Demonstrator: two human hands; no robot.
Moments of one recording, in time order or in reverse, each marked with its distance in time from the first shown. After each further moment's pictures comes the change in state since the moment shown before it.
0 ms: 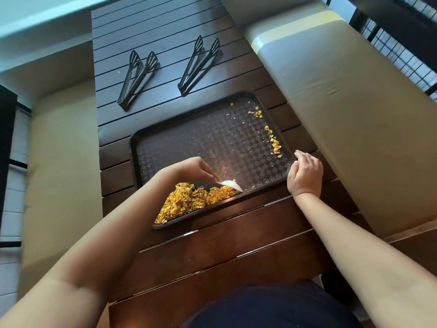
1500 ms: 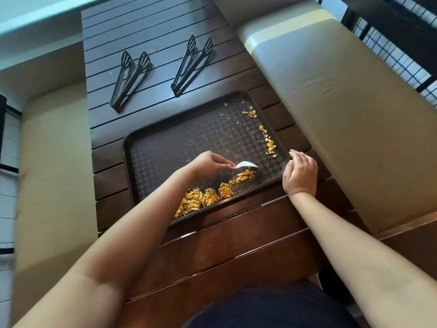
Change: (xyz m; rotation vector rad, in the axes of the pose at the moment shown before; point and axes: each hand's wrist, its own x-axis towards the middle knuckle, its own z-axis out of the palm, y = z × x) left_hand 0.020 0.032 0.017 -0.176 0.140 0.069; right_hand 0.000 0.000 0.000 0.000 -0.009 0.008
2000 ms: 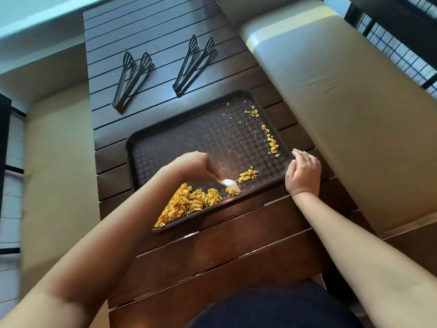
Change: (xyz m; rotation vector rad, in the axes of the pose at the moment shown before) left_hand -0.021 -0.002 -0.027 0.574 -0.079 0.077; right_hand 0.000 0.000 0.000 0.003 0.022 -0.019
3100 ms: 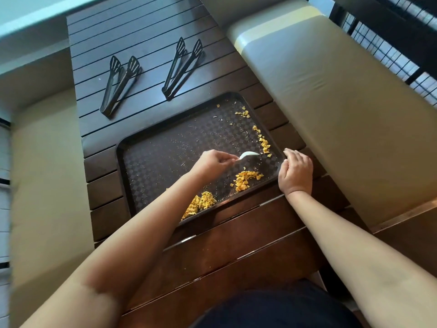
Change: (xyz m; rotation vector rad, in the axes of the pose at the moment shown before) left_hand 0.034 0.037 0.024 -0.626 0.233 -0.058; right_hand 0.000 0.000 0.000 -0.015 -0.015 0.023
